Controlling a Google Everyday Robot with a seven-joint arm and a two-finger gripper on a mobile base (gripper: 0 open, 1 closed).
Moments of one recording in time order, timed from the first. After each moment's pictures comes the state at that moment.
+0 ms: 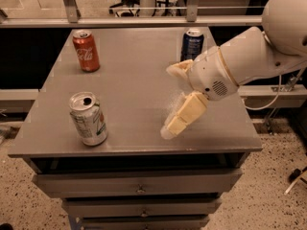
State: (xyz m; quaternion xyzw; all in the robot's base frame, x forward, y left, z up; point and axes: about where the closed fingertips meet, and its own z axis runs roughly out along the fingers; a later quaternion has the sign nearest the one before) arm 0.463 -0.039 0.911 -0.60 0.68 0.26 0.33
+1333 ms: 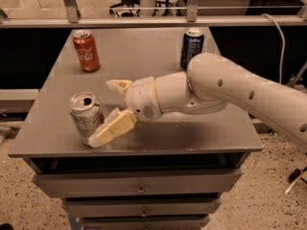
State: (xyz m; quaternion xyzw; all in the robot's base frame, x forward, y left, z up) arm 0.476 0.114 0.873 -0.55 0.59 0.42 0.42
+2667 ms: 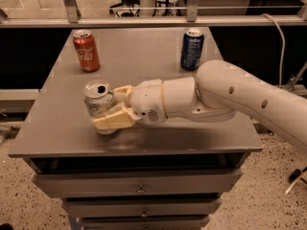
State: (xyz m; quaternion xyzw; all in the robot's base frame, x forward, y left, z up) arm 0.475 0.103 0.880 -0.52 0.59 0.41 0.46
